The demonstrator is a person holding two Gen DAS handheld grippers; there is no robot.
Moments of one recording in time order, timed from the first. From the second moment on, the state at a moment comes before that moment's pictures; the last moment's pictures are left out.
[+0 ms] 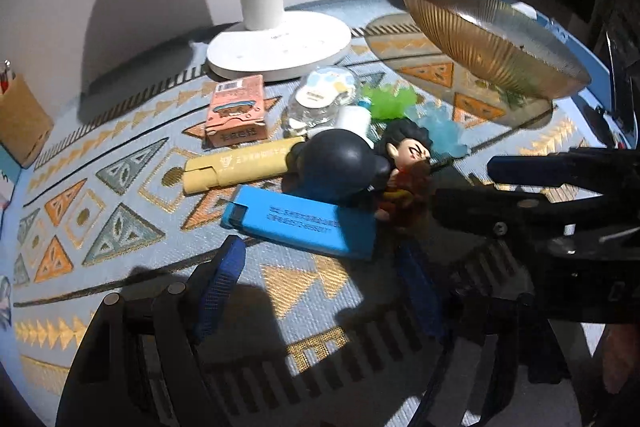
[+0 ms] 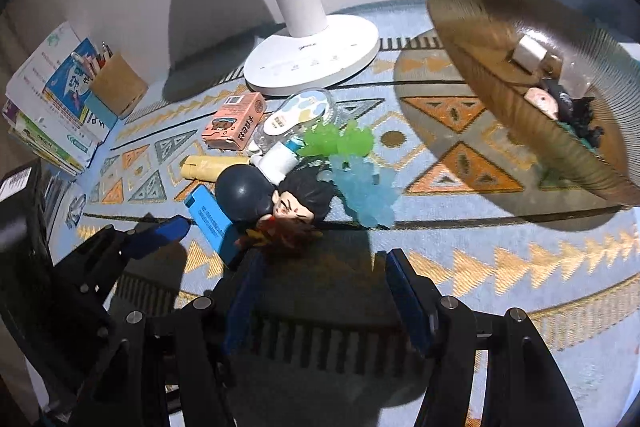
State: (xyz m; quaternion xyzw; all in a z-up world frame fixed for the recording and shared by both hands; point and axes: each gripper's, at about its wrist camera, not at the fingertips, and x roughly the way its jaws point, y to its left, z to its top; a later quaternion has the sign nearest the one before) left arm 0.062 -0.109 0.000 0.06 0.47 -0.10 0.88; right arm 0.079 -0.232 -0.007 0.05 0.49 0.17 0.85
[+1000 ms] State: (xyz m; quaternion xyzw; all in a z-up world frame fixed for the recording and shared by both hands) left arm 0.081 -0.032 0.000 -0.03 0.47 -0.06 0.88; right arm 0.082 -0.242 -0.012 0.04 0.48 0.17 0.86
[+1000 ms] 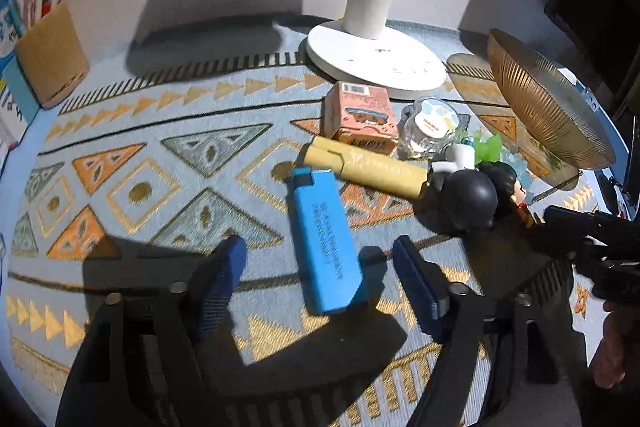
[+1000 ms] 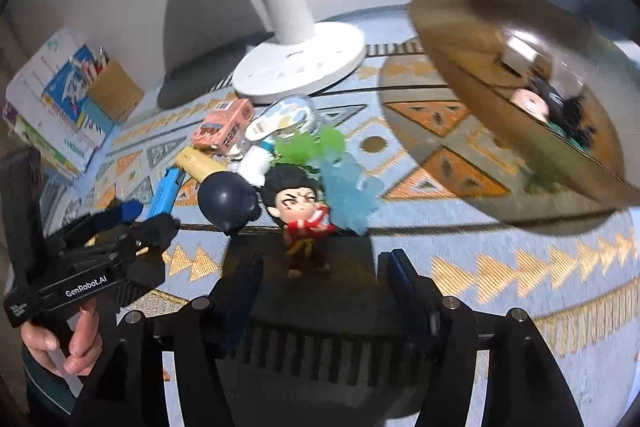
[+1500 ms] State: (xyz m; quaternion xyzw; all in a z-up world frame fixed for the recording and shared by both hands) left arm 0.066 -0.040 0.007 -0.03 0.45 -0.09 0.89; right arm 0.082 -0.223 -0.009 0.01 0.46 0.16 0.87
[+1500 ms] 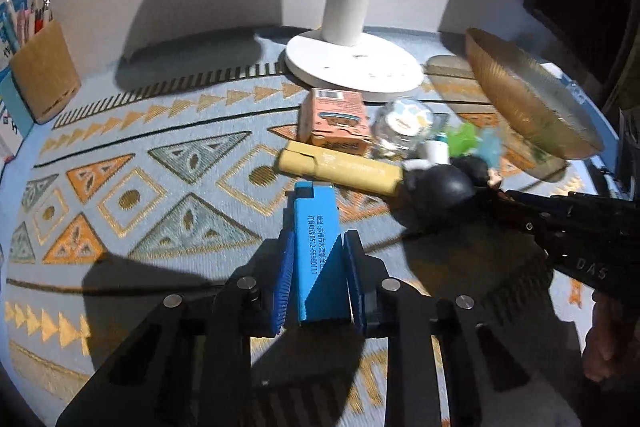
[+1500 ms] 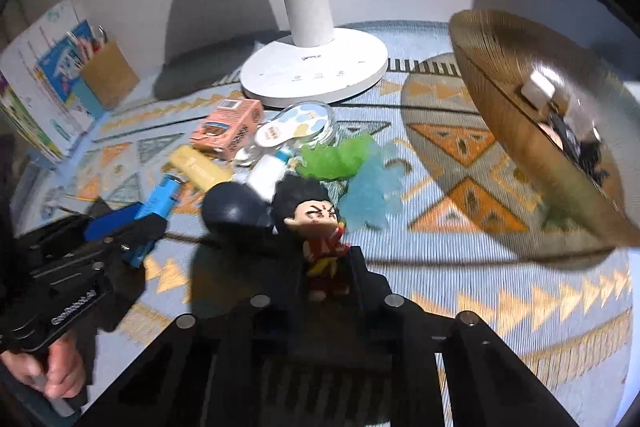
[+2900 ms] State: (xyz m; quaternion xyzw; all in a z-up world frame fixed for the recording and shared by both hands) left arm -0.005 -0.085 0.047 -0.02 0.41 -0.12 0.91; right arm -0.020 -0.231 0.018 -0.02 0.38 0.21 0.90
